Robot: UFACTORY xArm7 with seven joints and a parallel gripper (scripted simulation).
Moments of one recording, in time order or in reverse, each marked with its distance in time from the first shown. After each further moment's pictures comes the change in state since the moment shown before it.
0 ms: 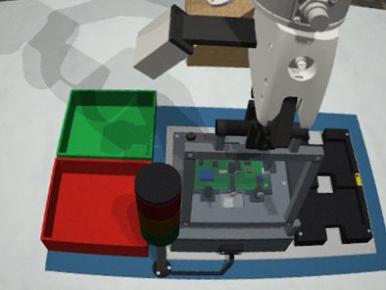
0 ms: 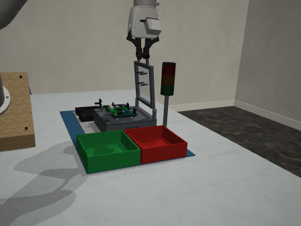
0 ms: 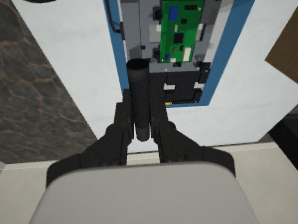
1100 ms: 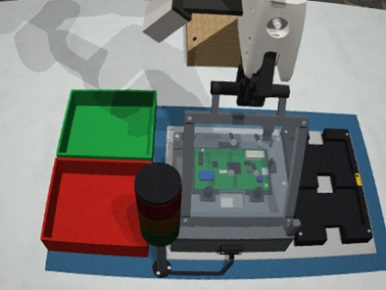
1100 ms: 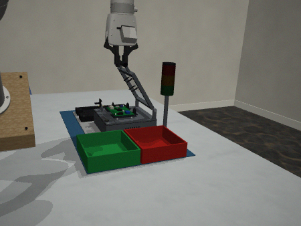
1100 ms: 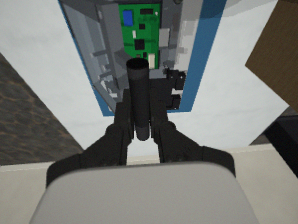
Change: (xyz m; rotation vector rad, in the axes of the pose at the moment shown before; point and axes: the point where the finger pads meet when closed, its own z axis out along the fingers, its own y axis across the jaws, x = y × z) arm 0.000 0.079 0.027 0.001 0.000 0.000
